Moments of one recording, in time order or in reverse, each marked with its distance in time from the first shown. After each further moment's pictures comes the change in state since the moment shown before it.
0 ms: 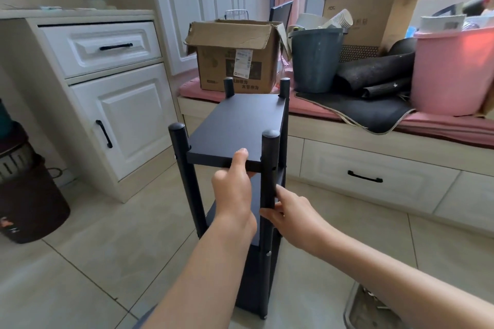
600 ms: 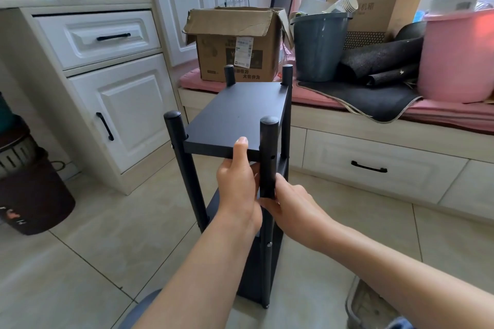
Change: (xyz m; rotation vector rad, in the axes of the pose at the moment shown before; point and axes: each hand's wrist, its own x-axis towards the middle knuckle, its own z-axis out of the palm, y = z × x) left_hand -0.007 -0.007 0.002 -0.088 -0.120 0.008; right_hand 0.001 0.005 0.005 -0.098 0.001 -0.095
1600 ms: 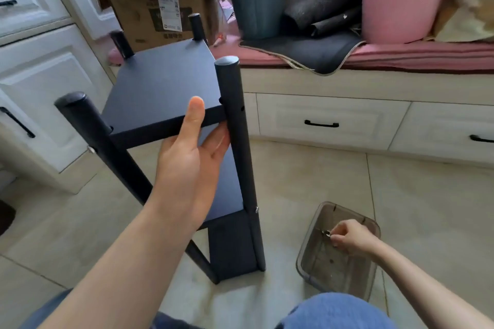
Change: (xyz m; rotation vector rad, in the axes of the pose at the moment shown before) left_hand -0.033 -0.043 0.060 -0.123 -0.343 0.028; right_hand -0.108 0.327 -0.003 0.073 -0.106 0.799
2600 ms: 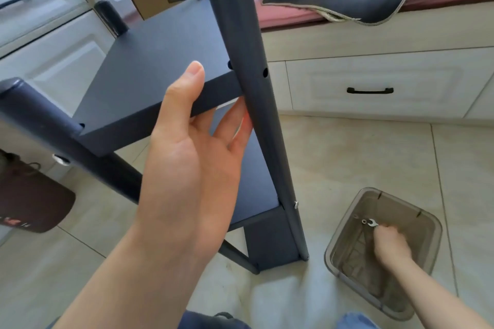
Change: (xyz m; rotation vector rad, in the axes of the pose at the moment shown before) left_hand 0.003 -0.011 0.008 0.044 -0.041 0.018; right_hand 0.093 0.047 0.104 -0.424 0.167 0.172
